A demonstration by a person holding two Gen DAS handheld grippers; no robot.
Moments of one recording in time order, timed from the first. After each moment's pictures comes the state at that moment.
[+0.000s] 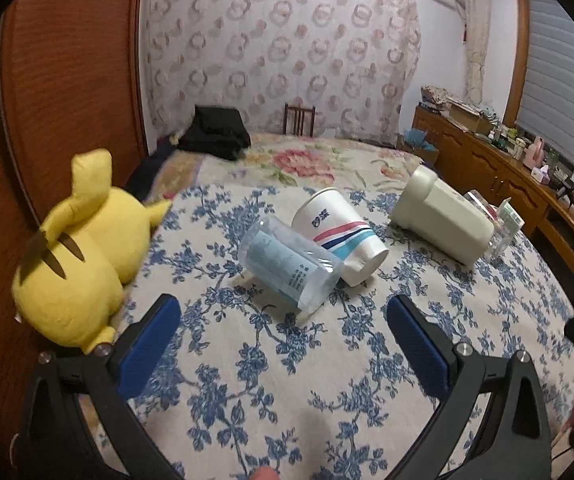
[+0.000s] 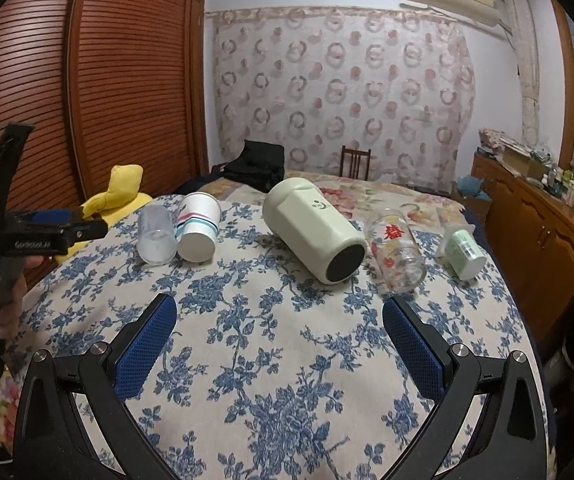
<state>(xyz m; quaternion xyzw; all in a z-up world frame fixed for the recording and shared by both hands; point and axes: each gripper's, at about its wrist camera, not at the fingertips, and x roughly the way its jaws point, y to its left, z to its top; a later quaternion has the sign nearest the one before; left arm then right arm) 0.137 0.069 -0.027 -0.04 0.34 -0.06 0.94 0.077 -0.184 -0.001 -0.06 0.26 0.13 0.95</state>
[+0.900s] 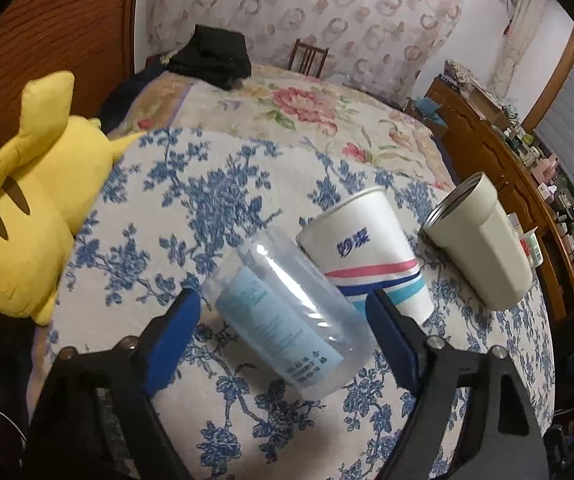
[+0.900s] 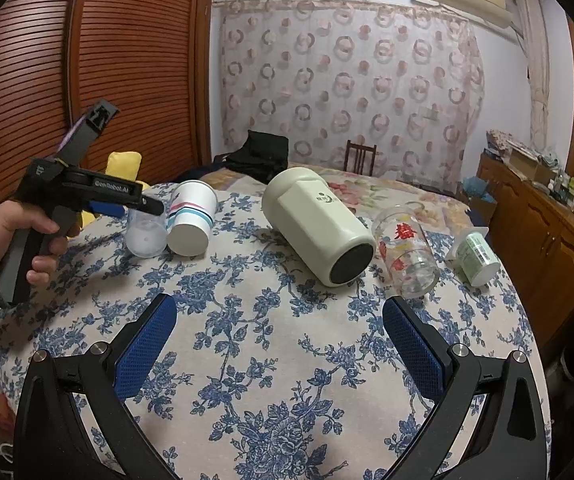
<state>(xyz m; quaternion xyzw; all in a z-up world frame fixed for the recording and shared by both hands) 0.251 0.070 -0.066 -0.13 0.46 -0.07 0.87 0.096 -0.183 -0.016 -0.07 0.27 0.14 0.95</state>
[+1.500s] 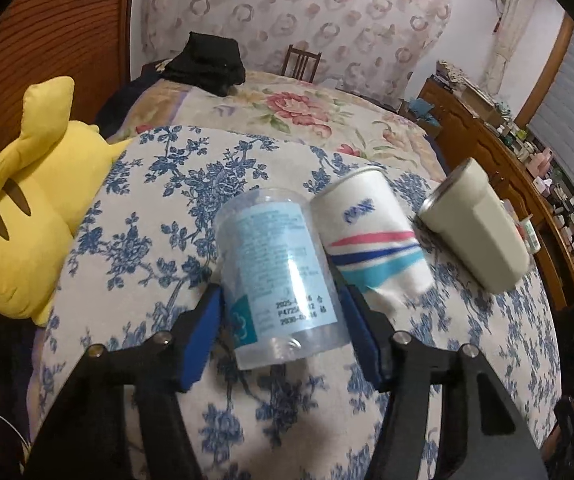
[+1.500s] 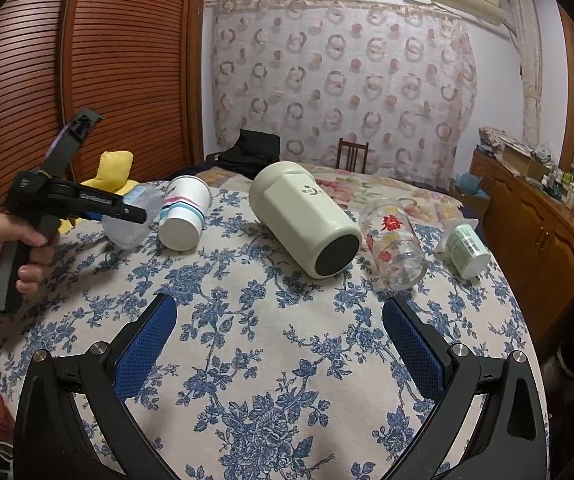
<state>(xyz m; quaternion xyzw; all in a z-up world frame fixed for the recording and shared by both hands) 0.221 0.069 -0.066 -0.11 0.44 -0.08 0.89 0.093 -0.194 -0.021 -0.07 0.27 0.12 0.95</state>
